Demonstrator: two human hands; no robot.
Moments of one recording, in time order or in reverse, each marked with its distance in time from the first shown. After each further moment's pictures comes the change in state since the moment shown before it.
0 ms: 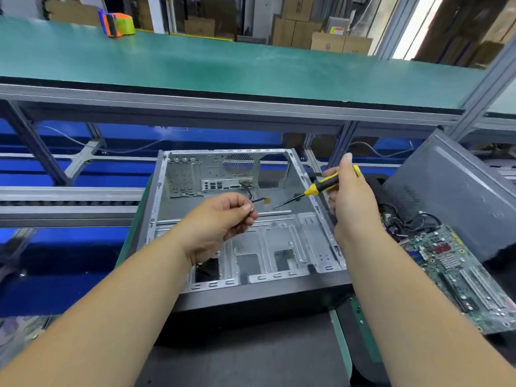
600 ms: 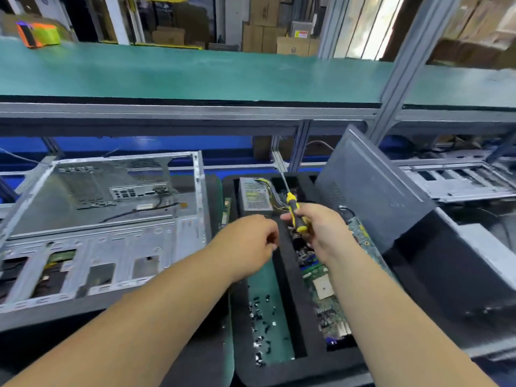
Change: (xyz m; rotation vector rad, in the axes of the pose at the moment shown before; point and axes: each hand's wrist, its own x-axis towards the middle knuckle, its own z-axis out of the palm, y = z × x) left_hand 0.080 -0.042 0.258 1.316 -0.108 0.349; right_hand 0.087 0.044 -0.207 -0.021 -0.214 0.199
